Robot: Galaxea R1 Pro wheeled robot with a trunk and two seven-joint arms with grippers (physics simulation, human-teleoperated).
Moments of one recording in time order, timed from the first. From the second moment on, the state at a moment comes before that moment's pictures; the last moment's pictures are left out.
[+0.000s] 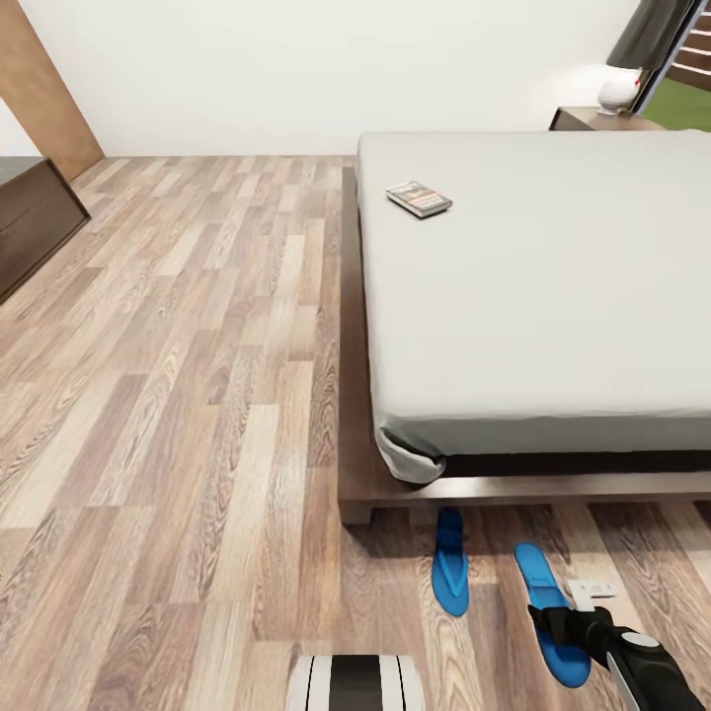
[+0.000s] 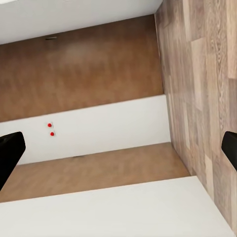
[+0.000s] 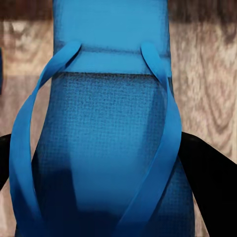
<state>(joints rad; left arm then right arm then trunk) -0.42 0.74 -0.17 -0.12 0.03 0.06 0.86 -0.24 -0.22 -0.21 -0.98 0.08 0.39 0.26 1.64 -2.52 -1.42</state>
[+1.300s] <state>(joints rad) -0.42 0.74 -0.17 -0.12 0.04 0.05 0.88 -0.24 -0.23 -0.24 -0.95 0.08 0.39 0.26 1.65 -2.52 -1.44</state>
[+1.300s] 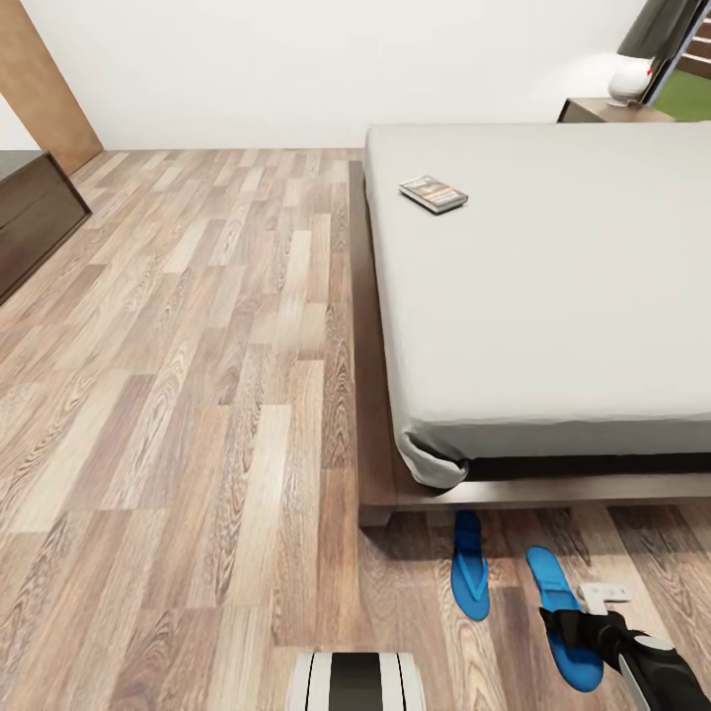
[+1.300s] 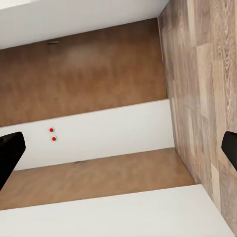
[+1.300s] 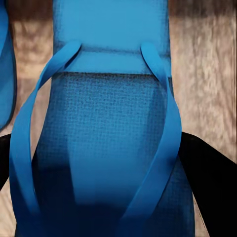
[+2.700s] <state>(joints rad) -0.42 0.74 -0.17 -0.12 0.04 0.05 0.90 -0.36 -0.22 -0.25 -0.89 0.08 0.35 0.22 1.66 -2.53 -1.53</state>
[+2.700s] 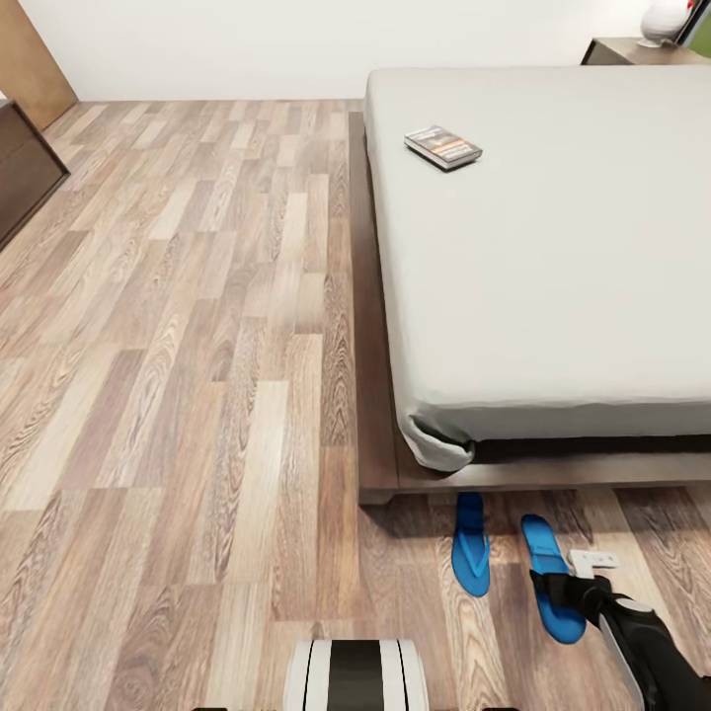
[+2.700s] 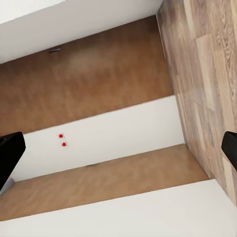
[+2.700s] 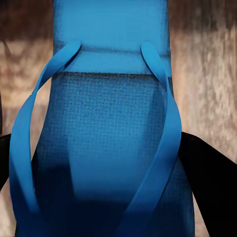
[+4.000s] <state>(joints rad) -0.42 0.74 -0.18 -0.12 0.04 0.05 0.90 -0.44 -0.19 -0.23 -0.88 0.08 0.35 0.20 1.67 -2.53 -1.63</state>
